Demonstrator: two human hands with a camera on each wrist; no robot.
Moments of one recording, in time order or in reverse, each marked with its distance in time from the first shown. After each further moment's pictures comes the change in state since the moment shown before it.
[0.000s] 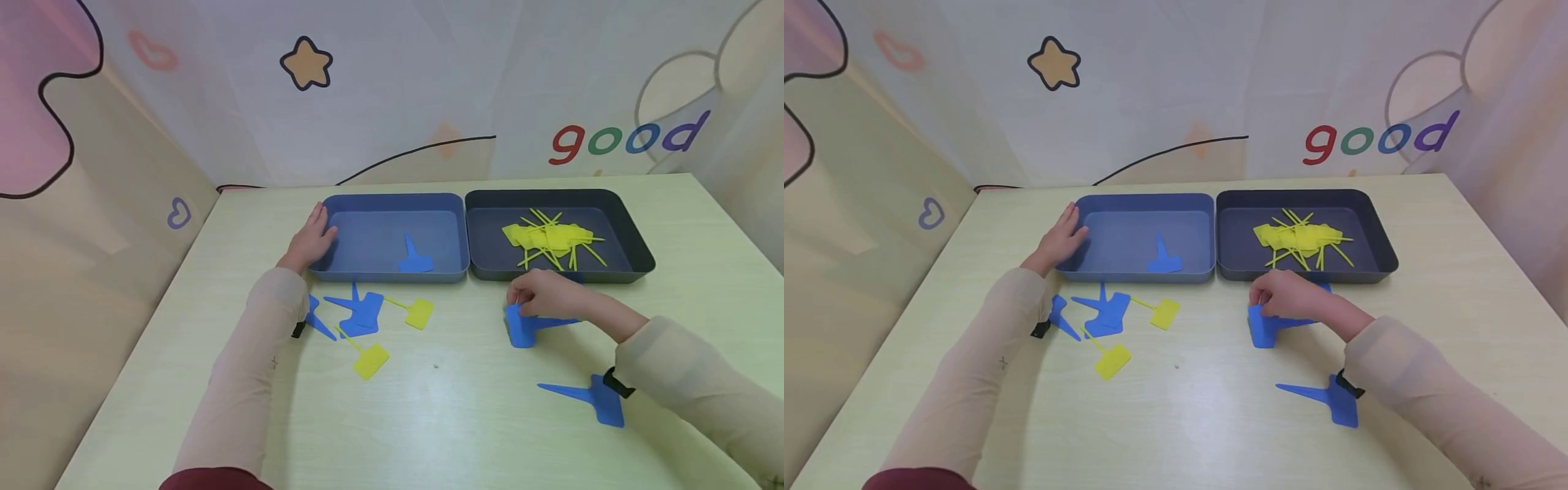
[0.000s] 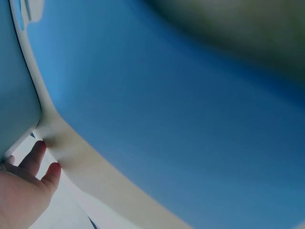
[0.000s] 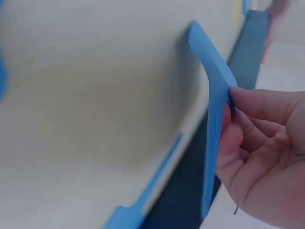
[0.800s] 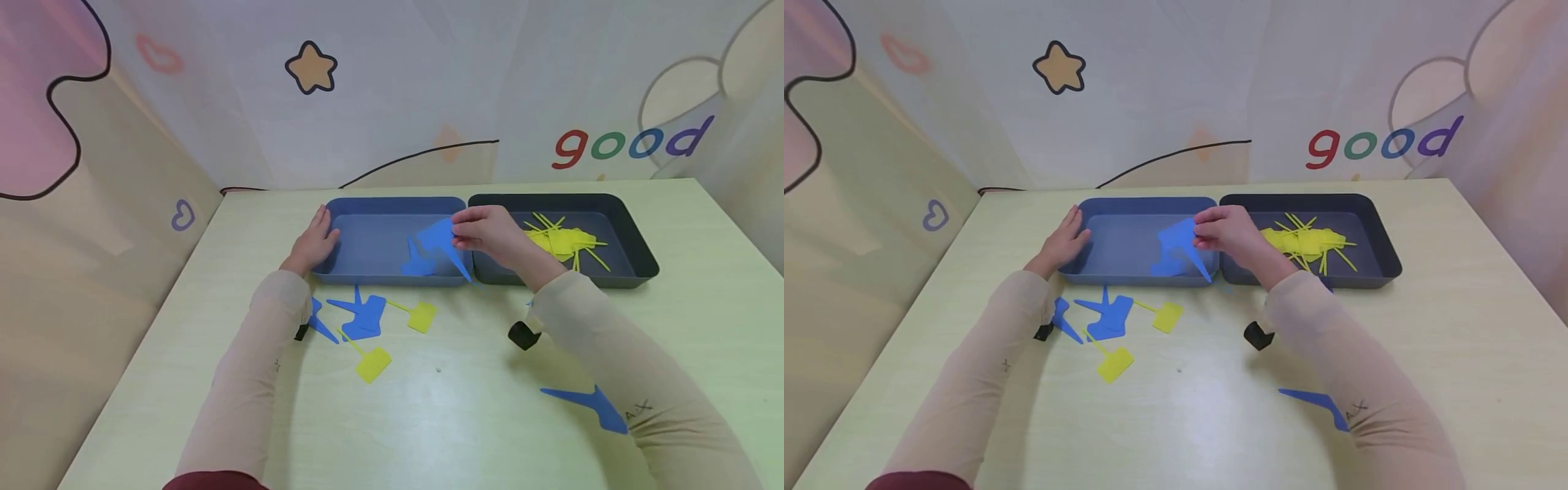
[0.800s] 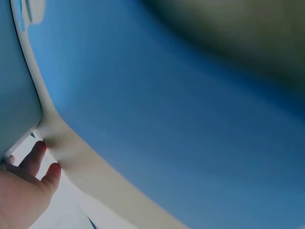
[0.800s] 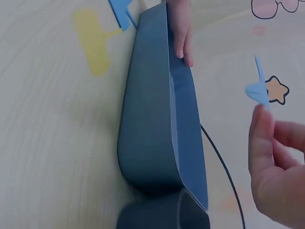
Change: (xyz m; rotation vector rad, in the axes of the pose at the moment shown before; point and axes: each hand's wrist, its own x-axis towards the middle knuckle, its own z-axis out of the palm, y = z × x) left_hand 0.001 0.002 0.001 -0.006 0.006 -0.020; right_hand 0.084 -0.055 -0.031 1.003 0.319 0.071
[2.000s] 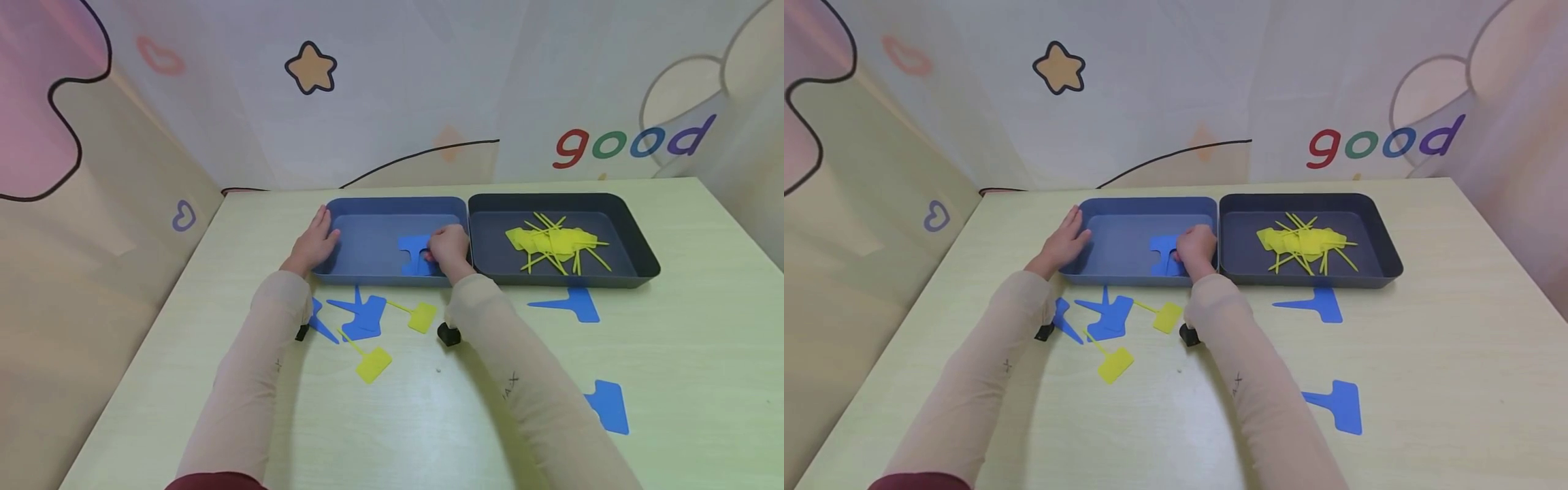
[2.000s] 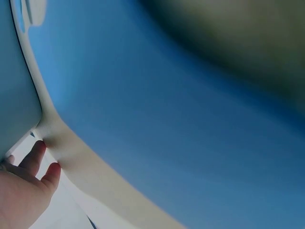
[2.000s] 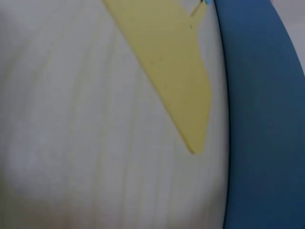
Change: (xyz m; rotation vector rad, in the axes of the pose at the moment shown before) left_hand 0.003 -0.002 0.002 0.007 0.001 -0.023; right_hand 0.076 0.056 0.059 -0.369 0.562 0.128
